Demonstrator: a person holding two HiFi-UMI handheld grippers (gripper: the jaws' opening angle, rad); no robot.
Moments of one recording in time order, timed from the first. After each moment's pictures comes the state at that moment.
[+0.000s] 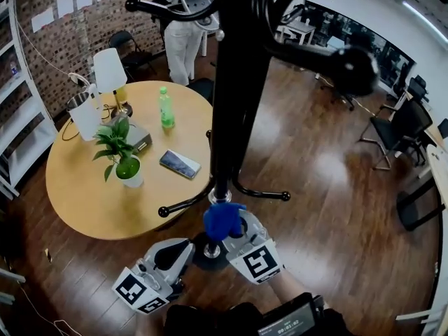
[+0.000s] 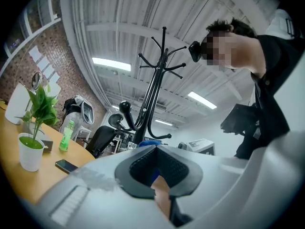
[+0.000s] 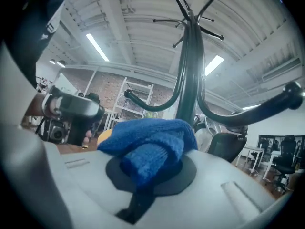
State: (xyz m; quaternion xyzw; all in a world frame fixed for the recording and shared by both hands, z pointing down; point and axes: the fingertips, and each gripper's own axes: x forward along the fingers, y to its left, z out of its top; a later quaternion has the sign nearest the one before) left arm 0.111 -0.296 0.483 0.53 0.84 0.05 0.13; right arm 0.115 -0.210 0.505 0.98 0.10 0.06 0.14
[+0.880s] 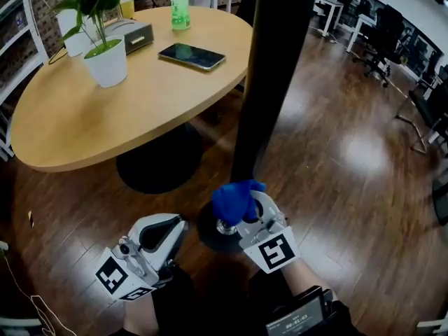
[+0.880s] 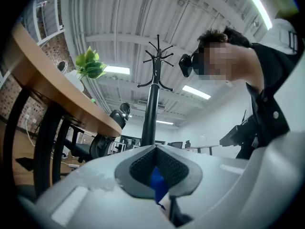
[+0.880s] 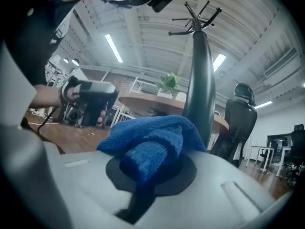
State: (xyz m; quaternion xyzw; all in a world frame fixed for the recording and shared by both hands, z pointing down) left arm 0.143 -0.322 0.788 0.55 0.83 -0.03 0.13; right arm 0.128 -0.226 0.859 0.98 0.06 0.02 0.17
